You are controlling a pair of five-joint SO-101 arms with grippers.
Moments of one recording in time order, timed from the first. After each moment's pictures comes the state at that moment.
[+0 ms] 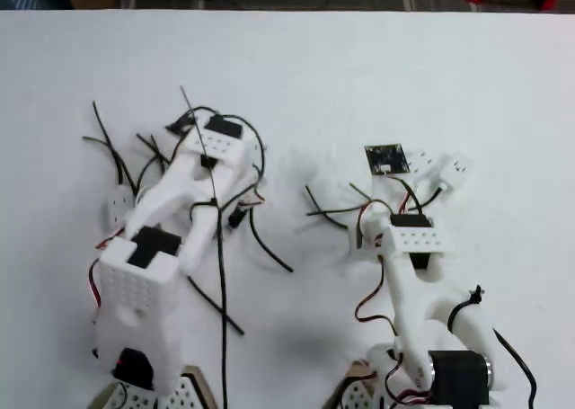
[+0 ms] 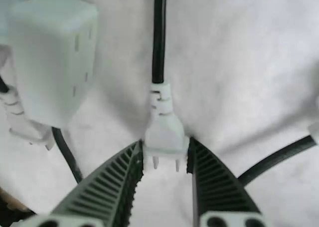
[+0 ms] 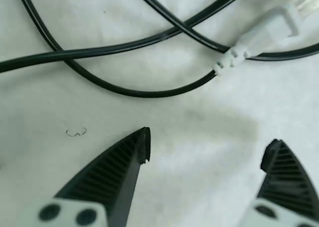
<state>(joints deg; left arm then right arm) 13.8 34.6 -1.6 84.7 54.8 -2.6 -19.7 58.8 43.9 6.2</state>
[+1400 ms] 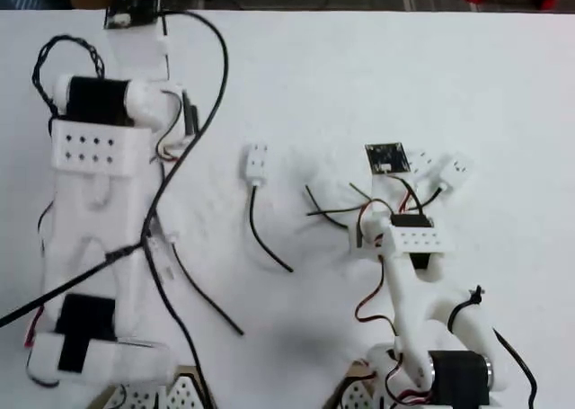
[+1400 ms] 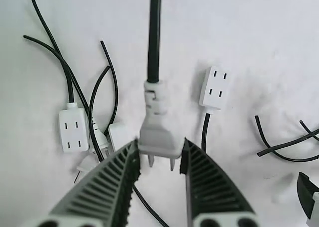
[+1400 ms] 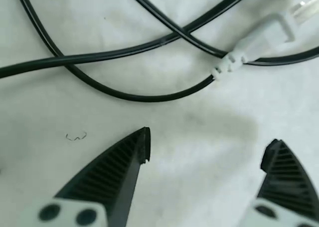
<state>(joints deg) 1.7 -5.4 -17.7 98.4 13.9 -2.6 -19.7 58.8 43.0 6.2</state>
